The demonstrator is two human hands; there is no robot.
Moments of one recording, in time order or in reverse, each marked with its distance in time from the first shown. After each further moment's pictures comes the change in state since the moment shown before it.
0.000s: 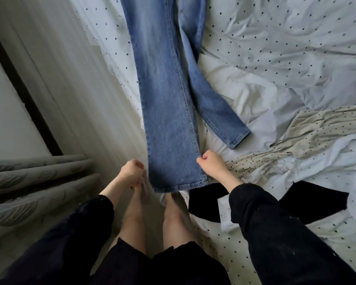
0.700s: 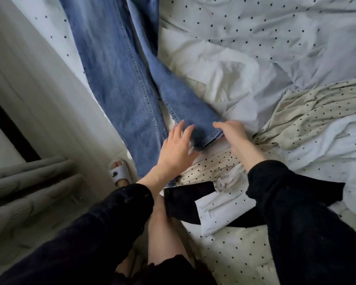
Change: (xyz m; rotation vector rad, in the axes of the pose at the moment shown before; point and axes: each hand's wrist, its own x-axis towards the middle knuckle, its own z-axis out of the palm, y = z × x) left_hand -0.007 0.162 0.147 0.495 0.109 0.720; right_hand 0.089 0.084 -0.096 0.691 0.164 0.186
